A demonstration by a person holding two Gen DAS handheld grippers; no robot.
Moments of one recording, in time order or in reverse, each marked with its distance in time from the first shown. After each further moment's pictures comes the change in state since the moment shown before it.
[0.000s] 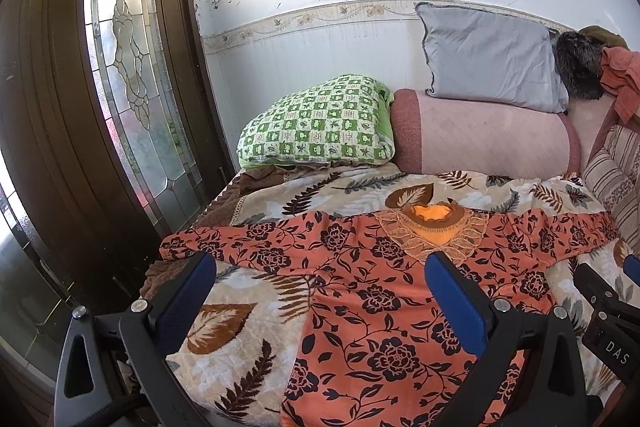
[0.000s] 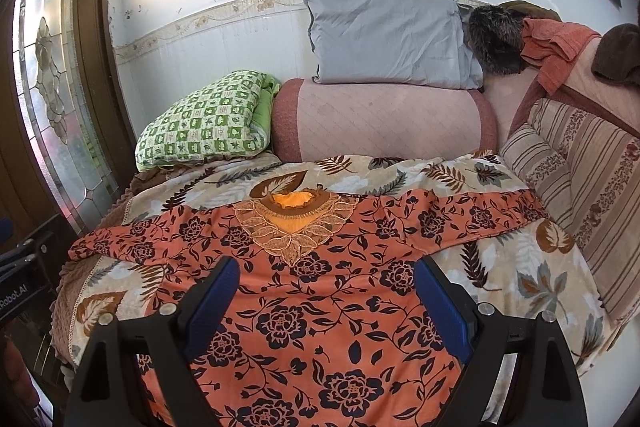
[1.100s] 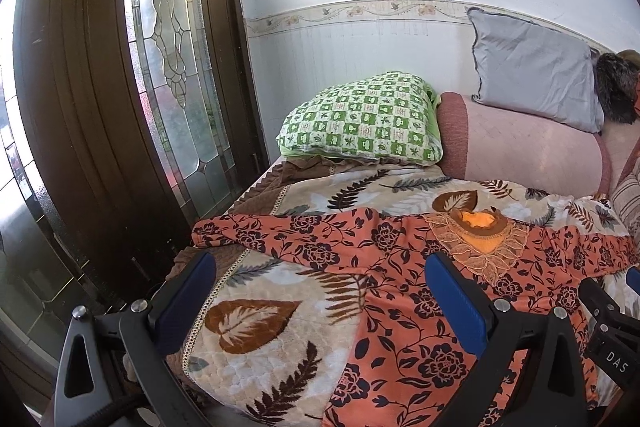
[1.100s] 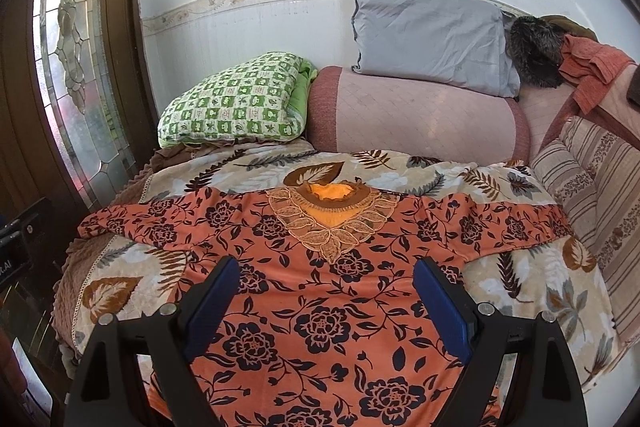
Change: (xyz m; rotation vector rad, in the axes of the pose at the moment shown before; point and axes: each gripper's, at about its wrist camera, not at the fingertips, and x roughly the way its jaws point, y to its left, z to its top) left arm 0.024 0.073 -0.007 -0.096 0.022 0.085; right arm 0.025 0.069 0.001 -0.100 0.032 0.049
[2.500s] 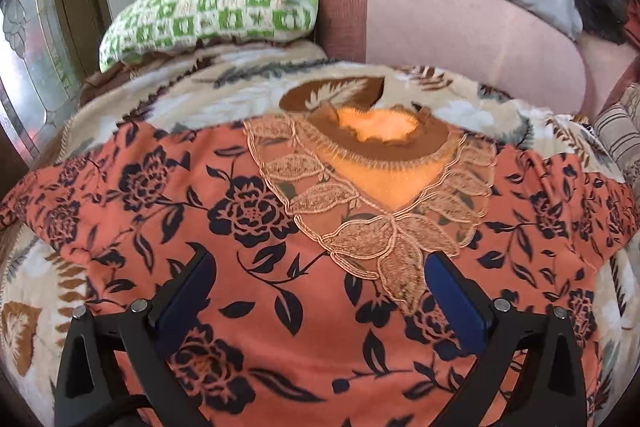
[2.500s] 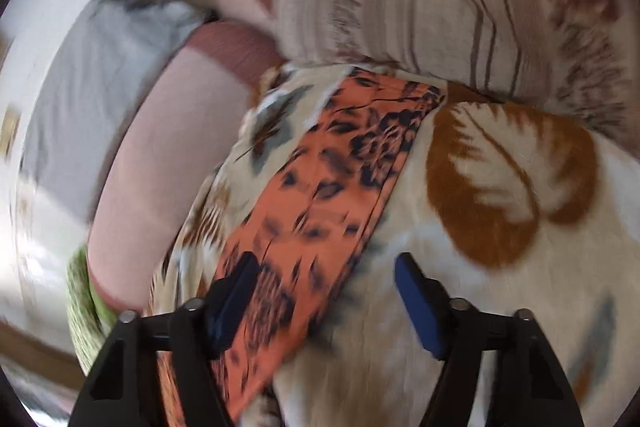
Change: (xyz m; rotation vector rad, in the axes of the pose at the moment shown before) left arm 0.261 -0.248 -0.065 0.106 0.343 -0.264; right arm 0.243 -0.567 -0.073 1.080 0.089 -0.115
